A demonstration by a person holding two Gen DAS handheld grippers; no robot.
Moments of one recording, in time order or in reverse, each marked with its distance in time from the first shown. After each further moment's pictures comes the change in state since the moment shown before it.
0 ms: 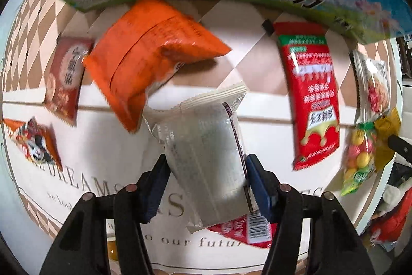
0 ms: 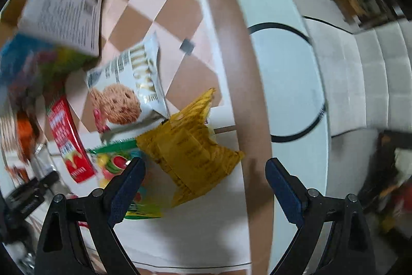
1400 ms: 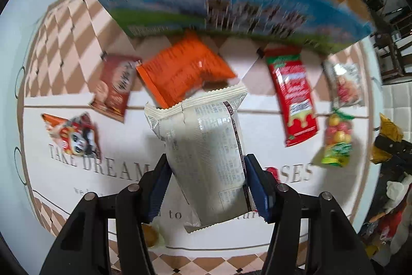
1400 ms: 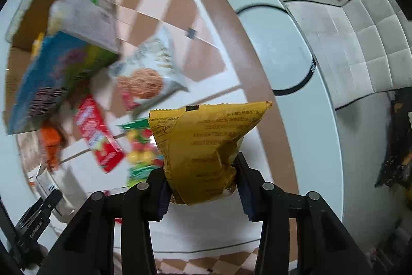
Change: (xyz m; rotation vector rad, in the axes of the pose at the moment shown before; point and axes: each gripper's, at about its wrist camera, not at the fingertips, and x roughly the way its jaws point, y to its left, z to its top) left arm -0.092 0.025 -0.047 0.036 -0.158 -0.017; right arm -0.043 0.020 -0.094 0.188 -0.063 0.123
